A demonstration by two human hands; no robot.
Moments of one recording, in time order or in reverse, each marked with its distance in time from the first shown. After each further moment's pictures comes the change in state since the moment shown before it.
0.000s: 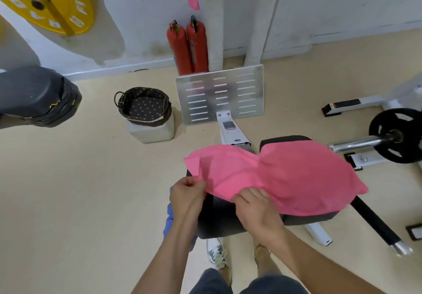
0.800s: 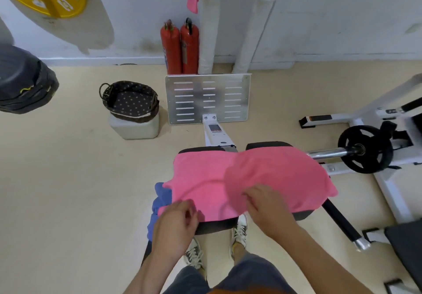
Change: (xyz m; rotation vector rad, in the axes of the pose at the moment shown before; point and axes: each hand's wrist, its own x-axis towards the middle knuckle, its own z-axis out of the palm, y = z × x) left_hand -0.024 -0.069 -0.035 0.719 -0.156 0.544; right_hand -0.008 0.022 -0.060 0.143 -0.321 0.253
